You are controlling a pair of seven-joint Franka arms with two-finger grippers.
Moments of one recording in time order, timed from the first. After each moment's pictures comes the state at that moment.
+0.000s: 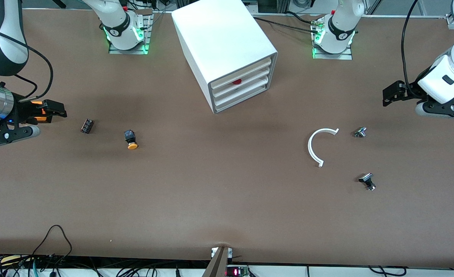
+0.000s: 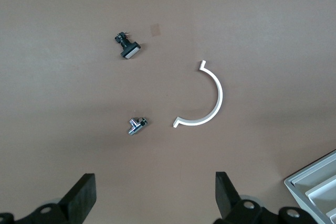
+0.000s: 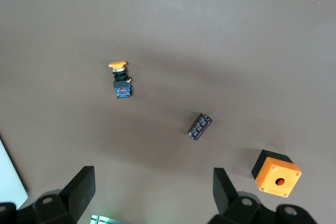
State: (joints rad) left arm 0.12 0.04 -0.18 -1.62 0.03 1.61 0.02; right arm 0.01 0.24 -0.02 -1.51 -0.01 1.57 -0.28
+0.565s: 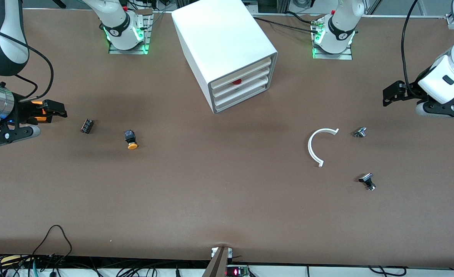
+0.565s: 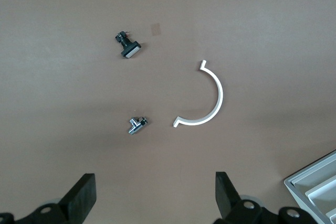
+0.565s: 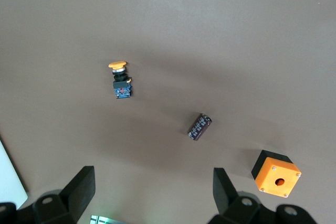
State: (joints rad) left arm 0.12 0.04 -0.18 -1.62 0.03 1.61 0.01; right arm 0.01 0.24 -0.02 -1.51 -0.01 1.57 -0.28
